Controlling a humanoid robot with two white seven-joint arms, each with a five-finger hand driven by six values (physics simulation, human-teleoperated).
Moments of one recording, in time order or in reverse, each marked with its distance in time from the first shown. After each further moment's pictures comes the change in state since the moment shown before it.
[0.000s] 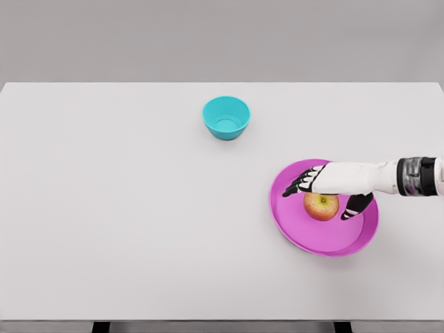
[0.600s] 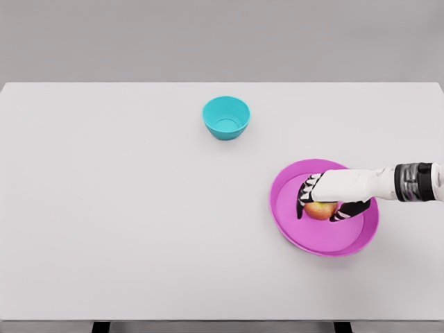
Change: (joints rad) left arm 0.001 0.000 0.000 0.000 0.000 0.000 0.000; right arm 0.000 0.004 0.026 0.008 0.017 -0.033 0.002
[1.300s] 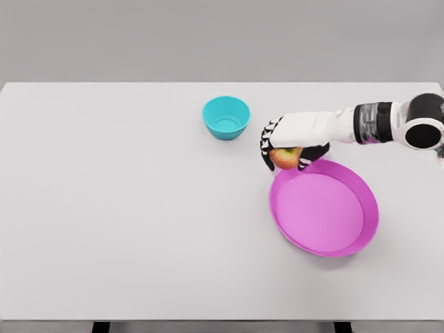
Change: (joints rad) left arm 0.000 0.000 0.000 0.000 0.000 0.000 0.000; right arm -0.149 0.245 -0.120 0.111 0.020 0.017 0.100
